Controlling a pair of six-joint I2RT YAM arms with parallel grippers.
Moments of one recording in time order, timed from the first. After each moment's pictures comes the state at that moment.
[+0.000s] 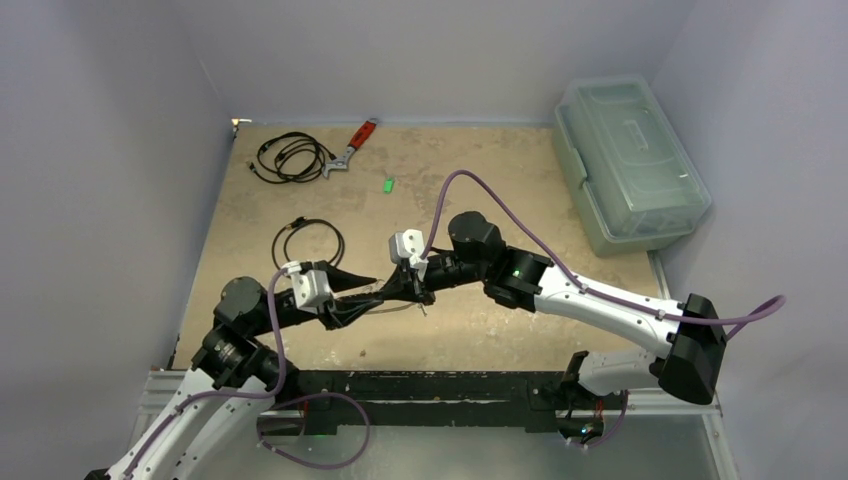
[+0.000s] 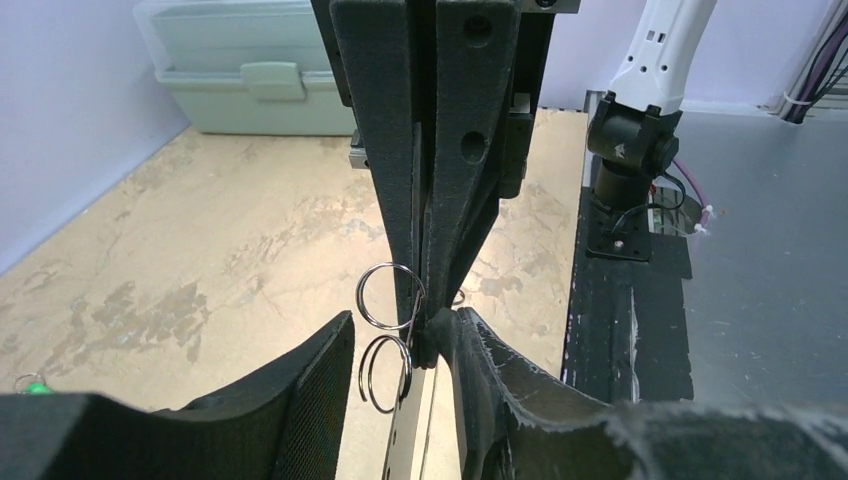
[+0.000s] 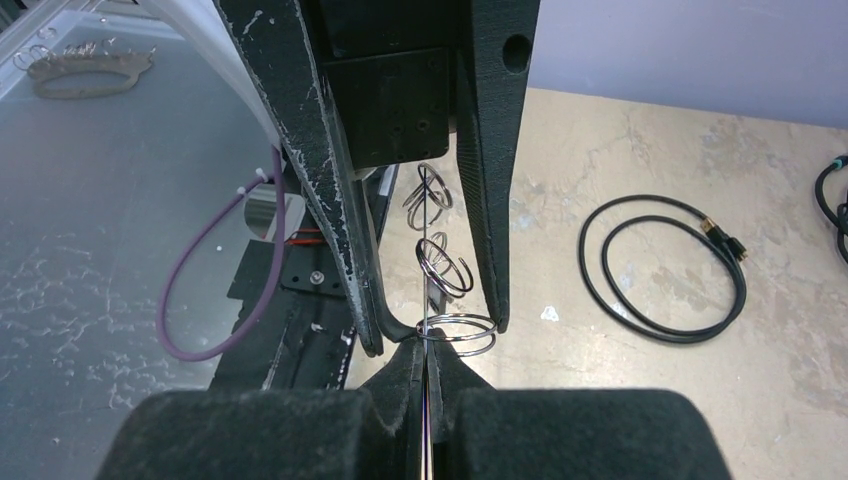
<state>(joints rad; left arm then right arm) -0.57 0.34 0.50 -0.08 0.68 0.03 1.03 1.29 1.02 0.00 -0.64 -0.22</state>
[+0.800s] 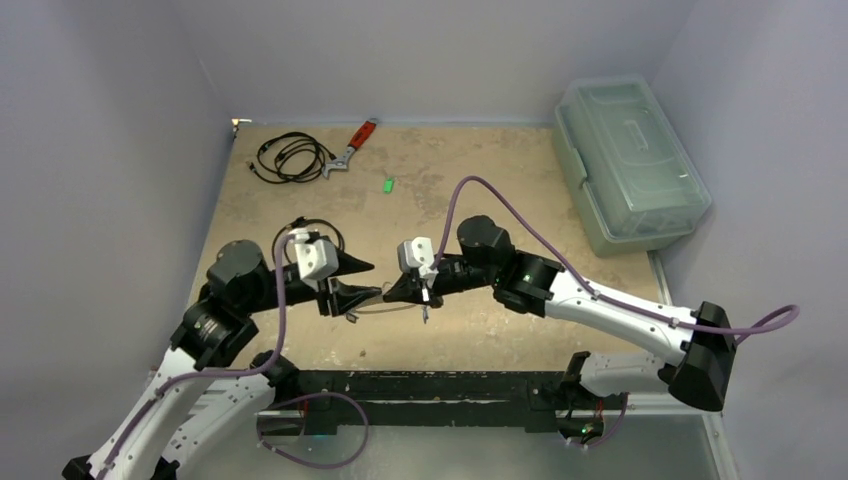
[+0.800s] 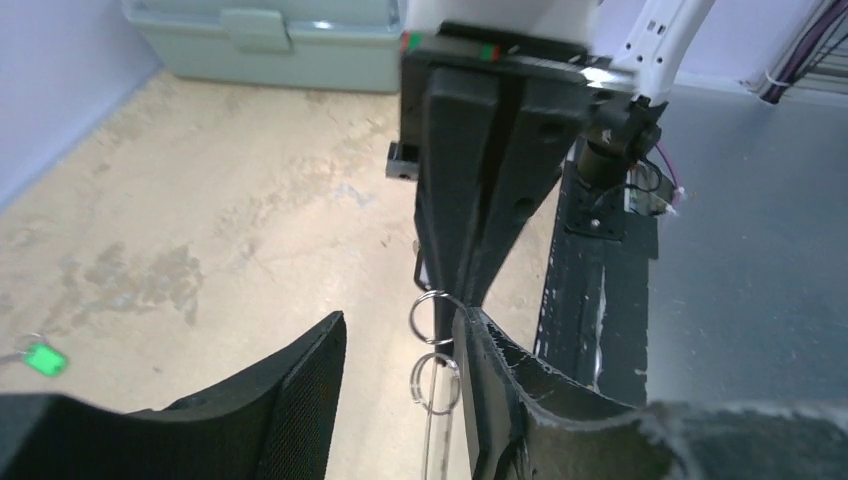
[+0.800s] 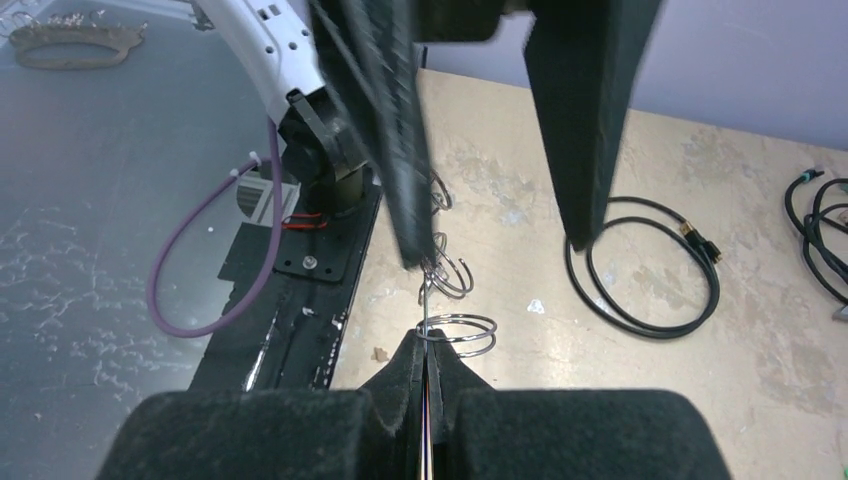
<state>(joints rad) -0.57 0.53 0.84 -0.39 0.67 0.09 1.03 1.24 1.01 -0.04 -0.62 -0.28</state>
